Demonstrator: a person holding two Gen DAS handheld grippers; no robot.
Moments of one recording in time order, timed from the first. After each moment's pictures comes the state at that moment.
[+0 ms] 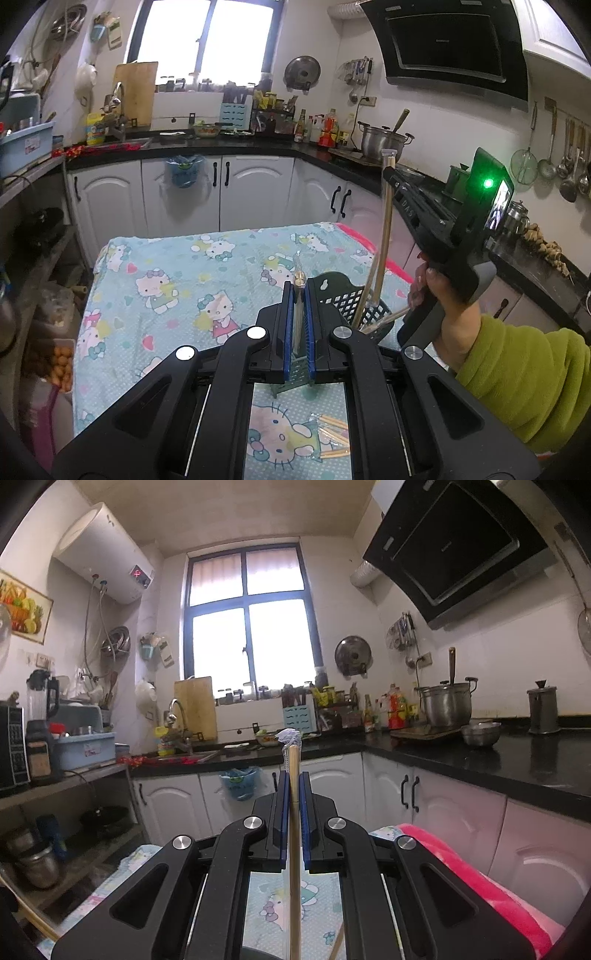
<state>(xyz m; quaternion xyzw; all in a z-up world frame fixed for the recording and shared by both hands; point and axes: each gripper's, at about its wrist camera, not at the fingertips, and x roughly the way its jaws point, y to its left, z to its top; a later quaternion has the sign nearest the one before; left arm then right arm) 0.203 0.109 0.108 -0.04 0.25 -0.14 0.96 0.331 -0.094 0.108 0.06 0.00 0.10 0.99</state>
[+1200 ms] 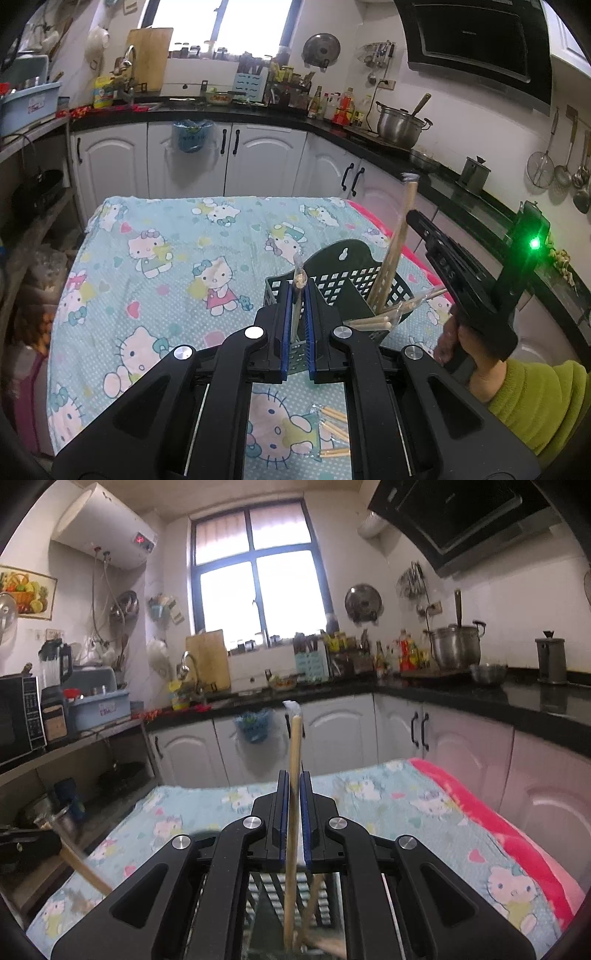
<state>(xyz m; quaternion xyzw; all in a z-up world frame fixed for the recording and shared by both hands) 0.230 0.113 0.066 -0.08 0.30 -0.12 0.94 0.306 -0.108 0.043 0.07 0.11 0.14 0.98</state>
